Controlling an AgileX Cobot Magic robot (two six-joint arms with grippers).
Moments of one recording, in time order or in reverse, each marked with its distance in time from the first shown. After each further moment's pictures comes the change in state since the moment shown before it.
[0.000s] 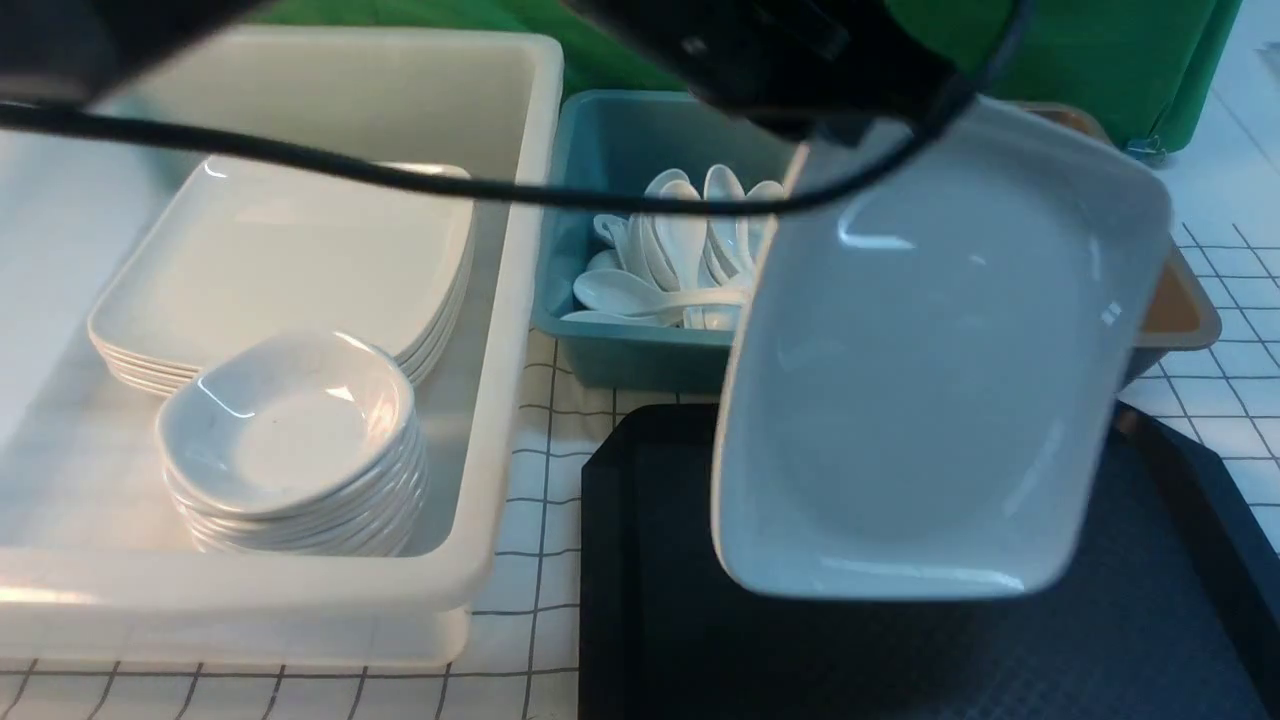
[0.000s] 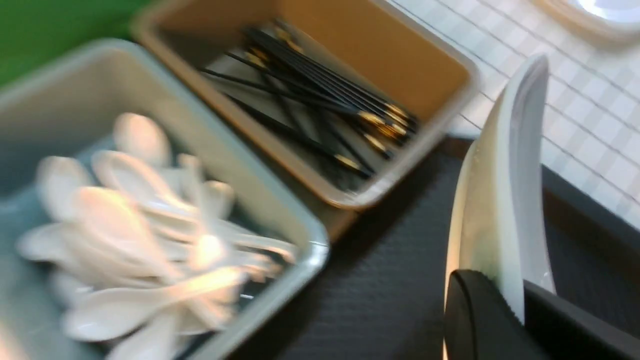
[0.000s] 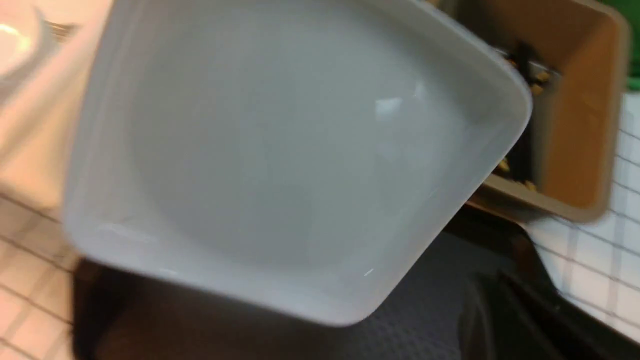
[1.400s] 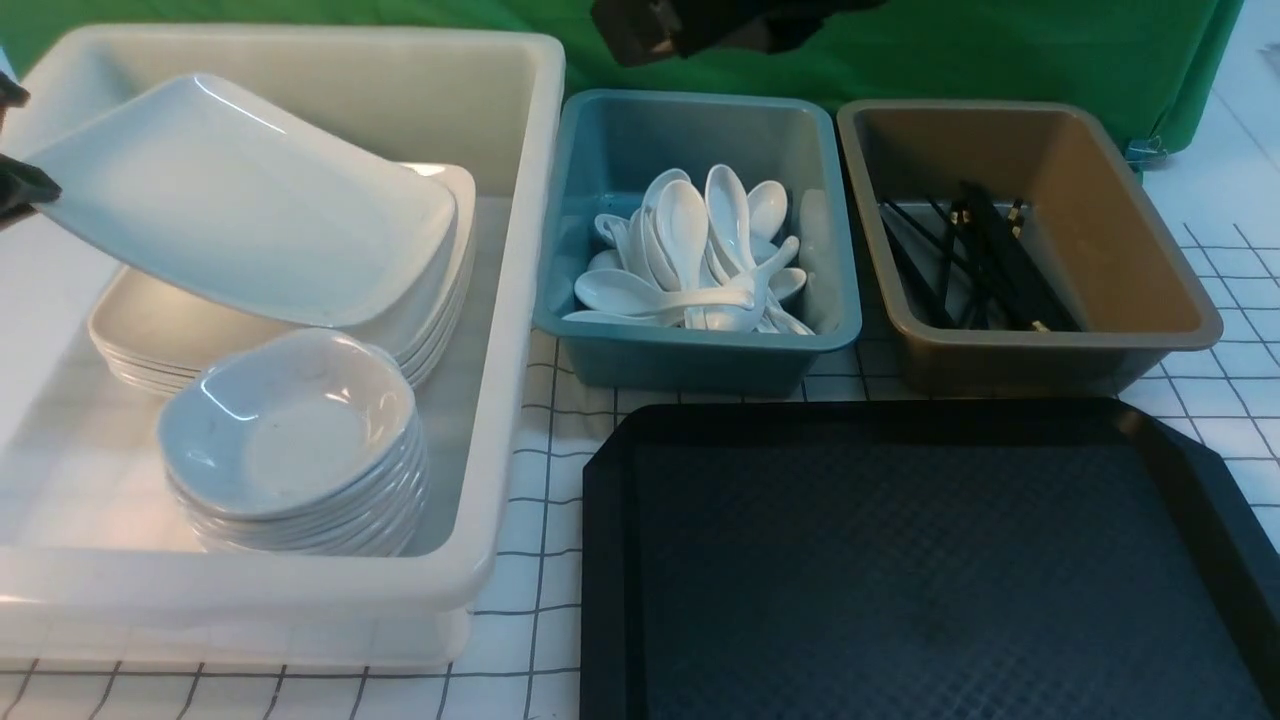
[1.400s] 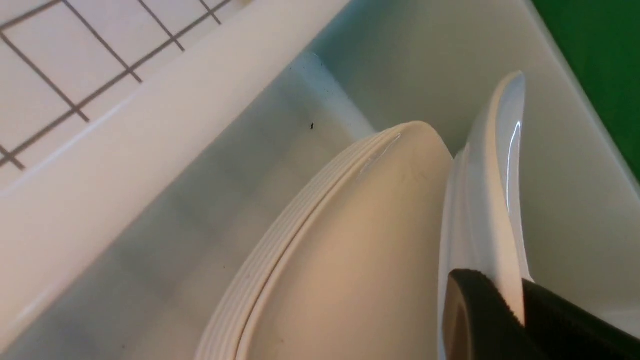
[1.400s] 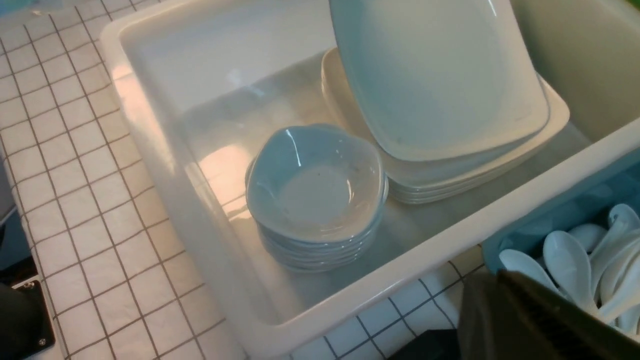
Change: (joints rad) right arm 0.327 0.763 -0.742 0.253 0.035 -0.210; left arm 1.084 0.027 0.674 -1.097 -0.555 0.443
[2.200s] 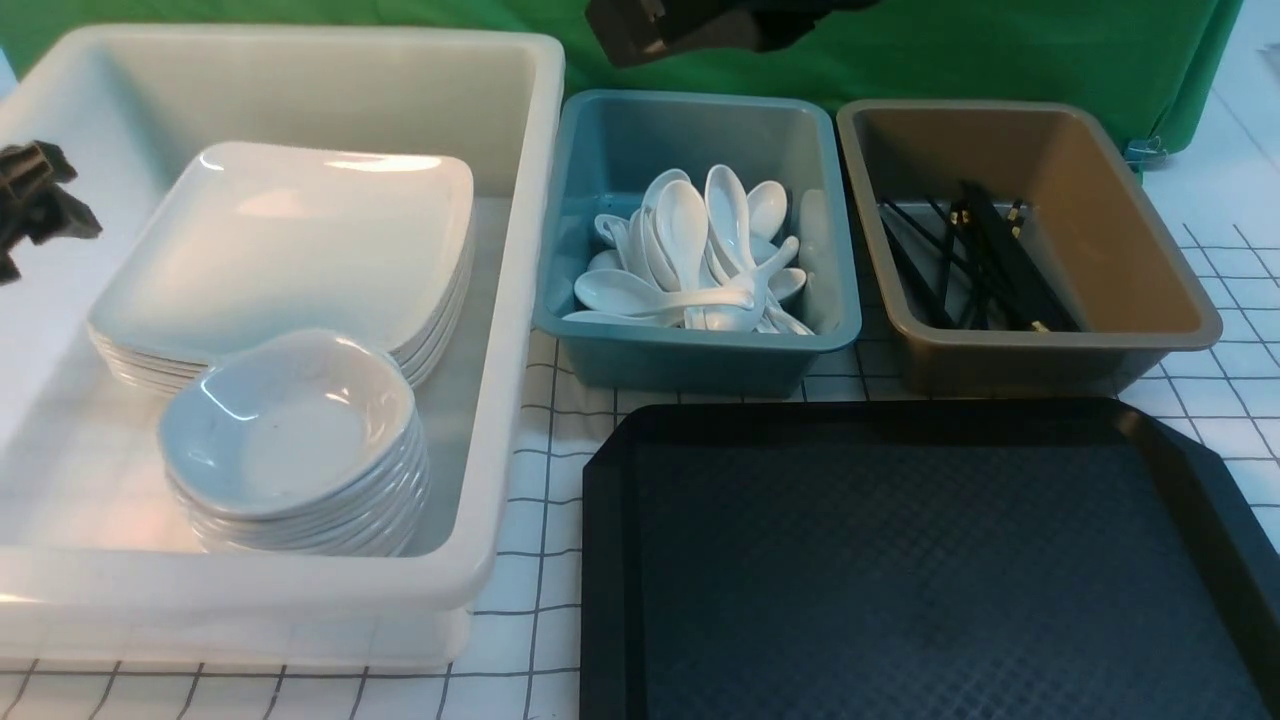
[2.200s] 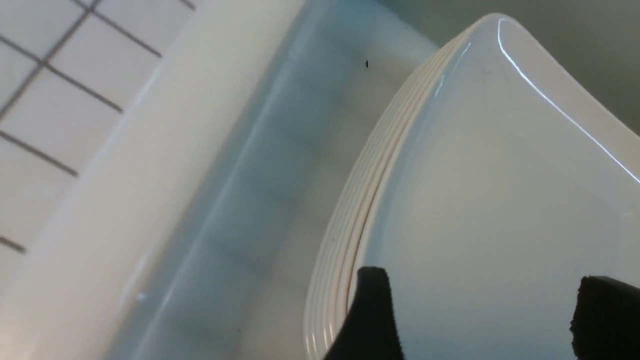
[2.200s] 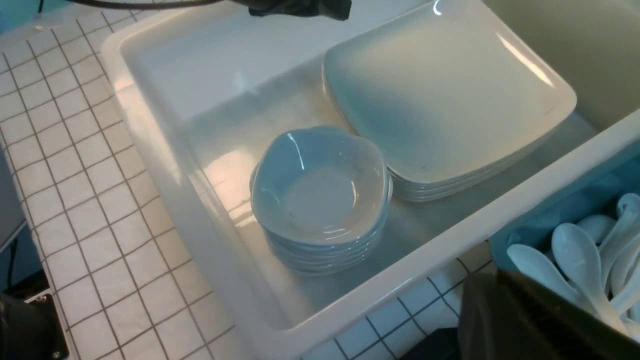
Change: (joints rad) right arm 0.000 0.002 -0.004 0.000 -0.002 0.046; left arm -0.002 0.001 -0.032 0.401 0.080 -0.024
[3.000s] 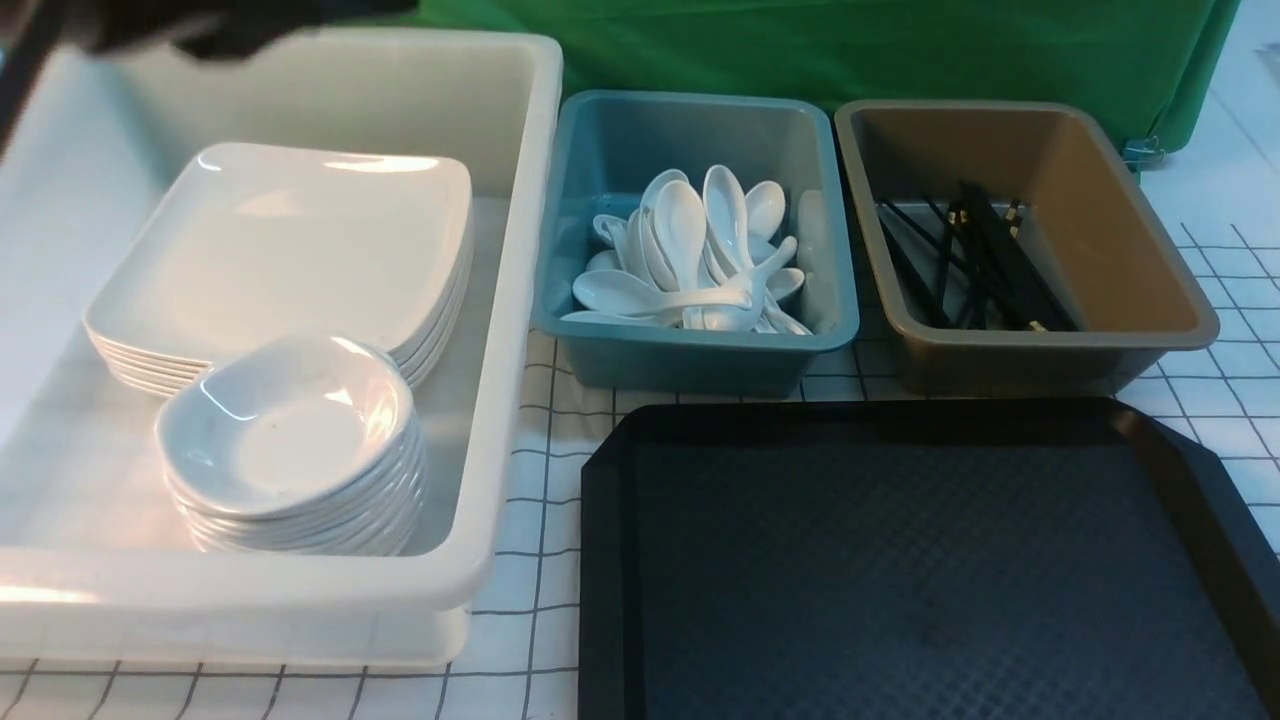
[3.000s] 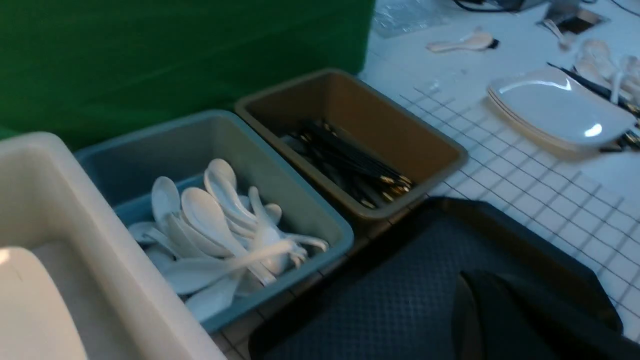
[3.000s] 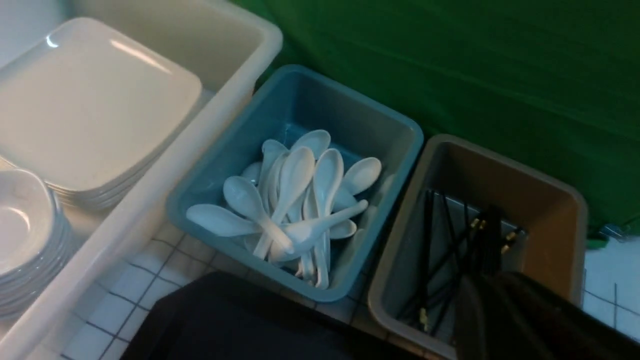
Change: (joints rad) right arm 0.000 -0.352 0.157 -0.671 0.097 0.453; left arm -0.716 -0.668 -0.097 0.222 0.421 -0.005
